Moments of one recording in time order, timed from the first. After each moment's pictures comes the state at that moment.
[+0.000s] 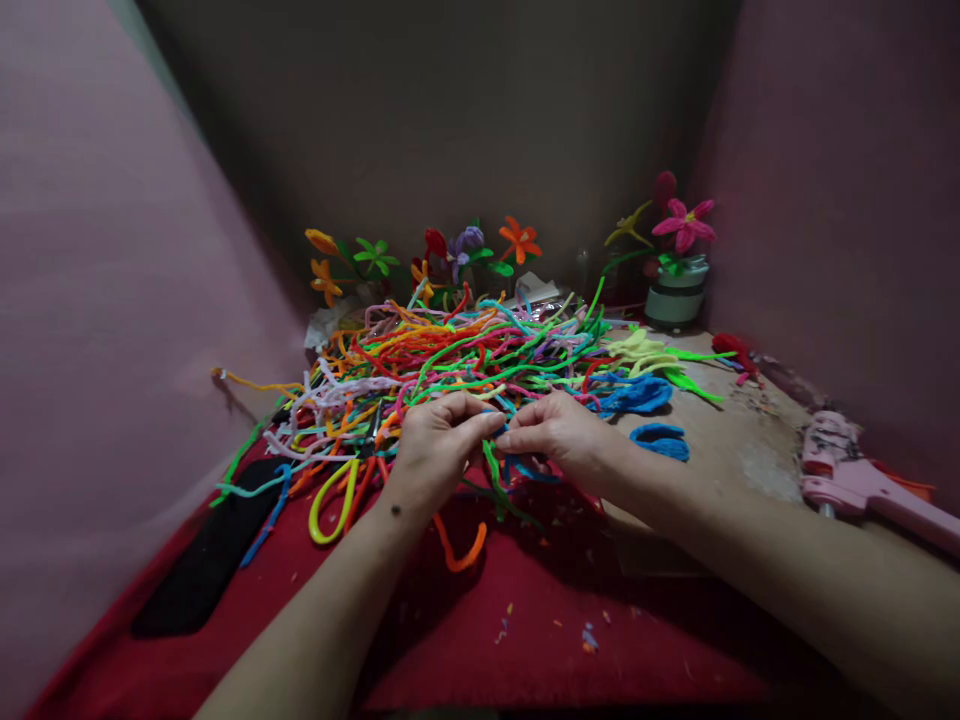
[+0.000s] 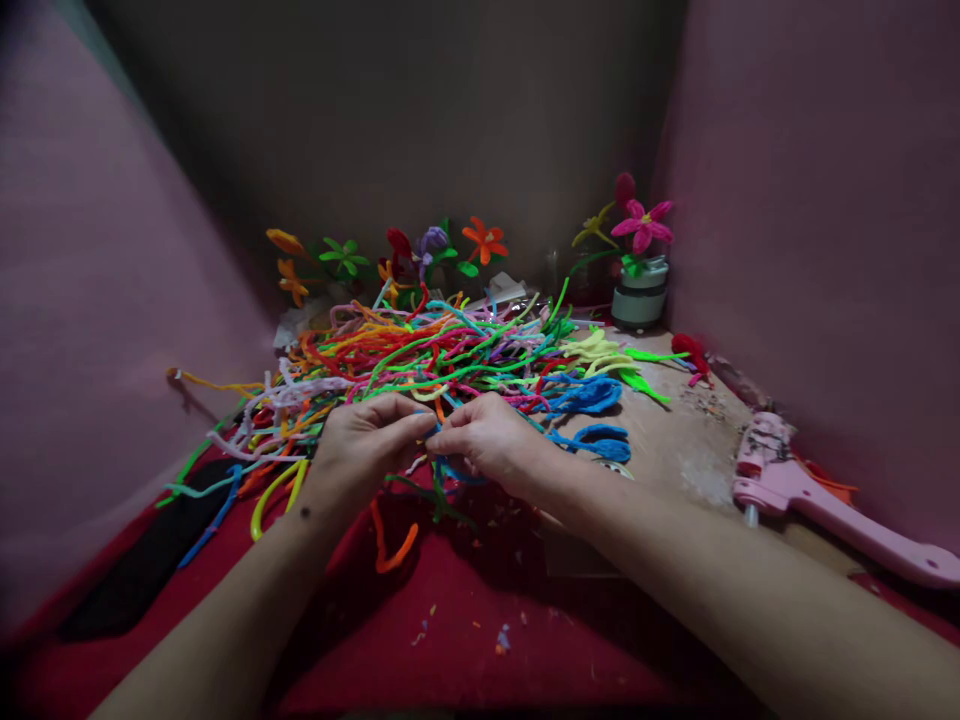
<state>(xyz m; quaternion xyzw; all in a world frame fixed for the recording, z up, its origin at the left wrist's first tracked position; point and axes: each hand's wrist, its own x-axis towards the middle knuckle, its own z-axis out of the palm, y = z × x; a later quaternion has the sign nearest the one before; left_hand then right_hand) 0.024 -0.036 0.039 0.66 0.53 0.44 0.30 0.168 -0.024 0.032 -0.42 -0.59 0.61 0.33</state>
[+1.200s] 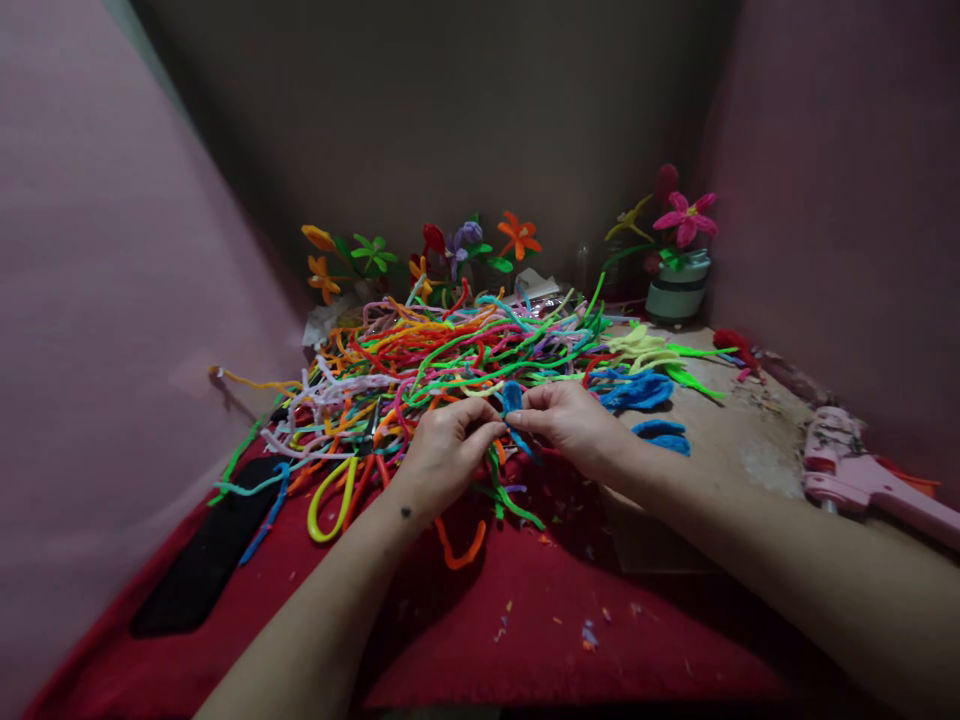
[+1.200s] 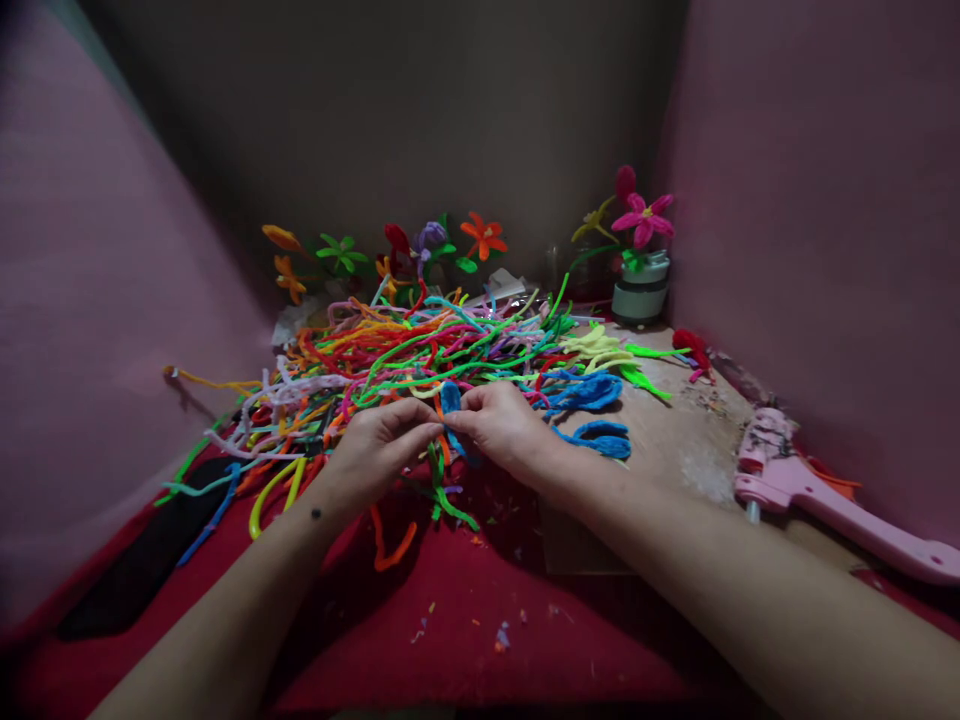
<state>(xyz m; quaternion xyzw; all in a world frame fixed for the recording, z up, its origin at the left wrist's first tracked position) 0.018 -0.032 0.035 0.74 0.52 0.33 0.27 0.174 -0.007 0.016 -0.42 -0.58 0.56 0.40</state>
